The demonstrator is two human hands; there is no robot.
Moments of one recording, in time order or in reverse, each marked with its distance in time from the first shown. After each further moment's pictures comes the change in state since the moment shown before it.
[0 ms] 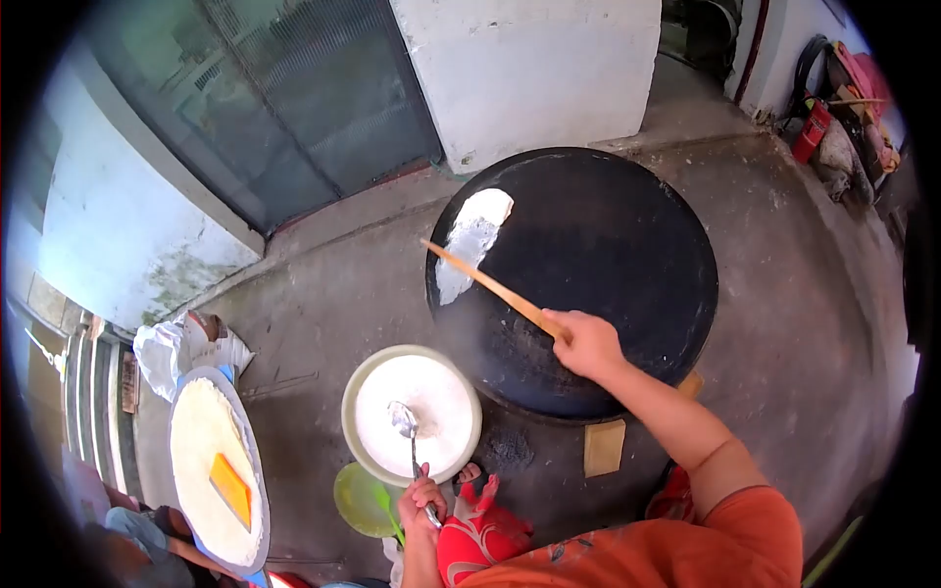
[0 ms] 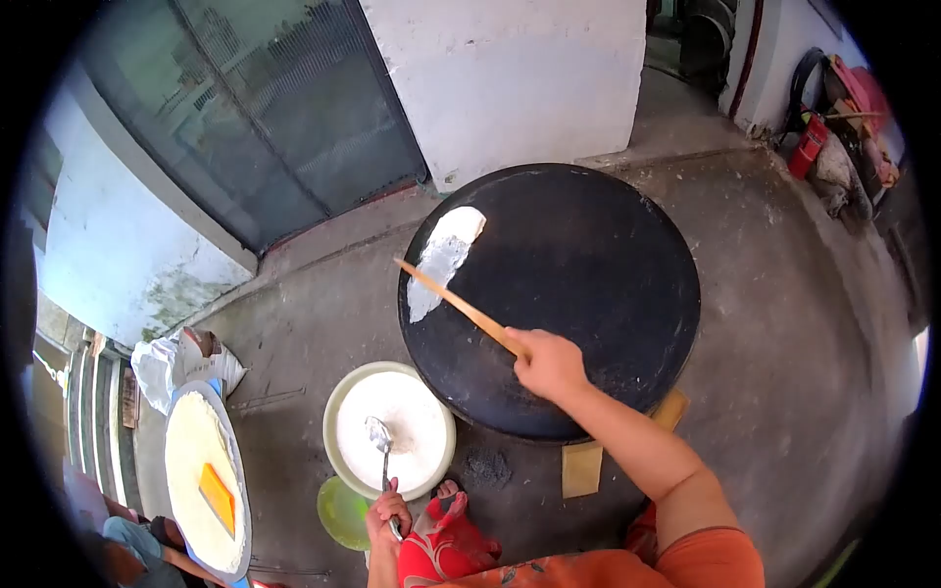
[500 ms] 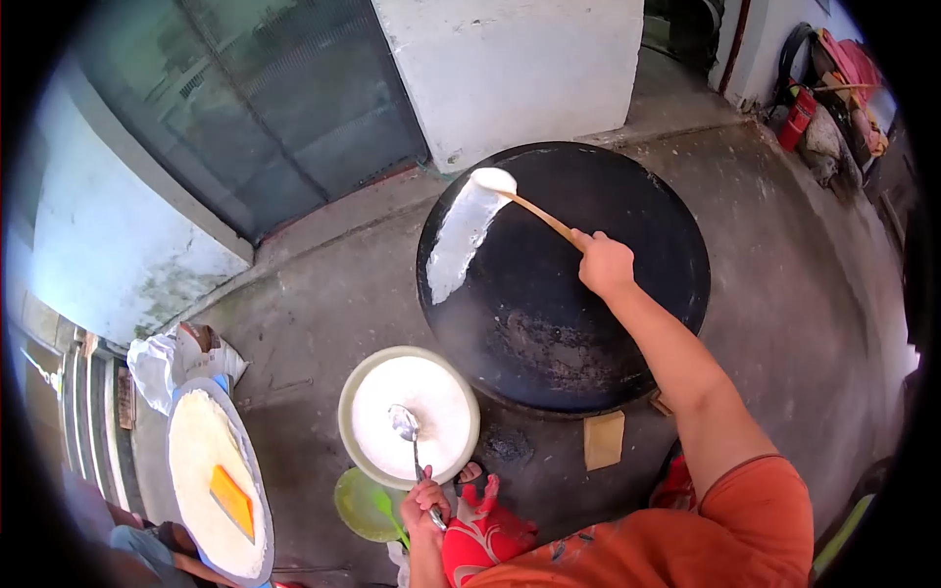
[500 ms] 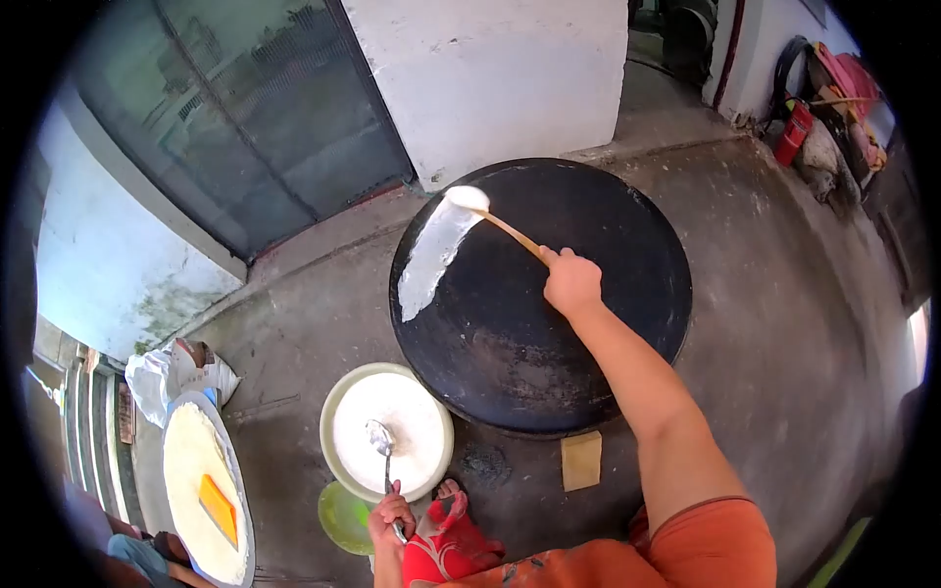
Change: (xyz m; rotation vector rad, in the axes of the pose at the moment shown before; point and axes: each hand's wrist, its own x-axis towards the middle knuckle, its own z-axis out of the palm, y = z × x) left_hand -0.002 0.007 -0.004 0.045 0.051 0.020; right_hand 0.071 0.045 -0.018 -0.453 0.105 0.185
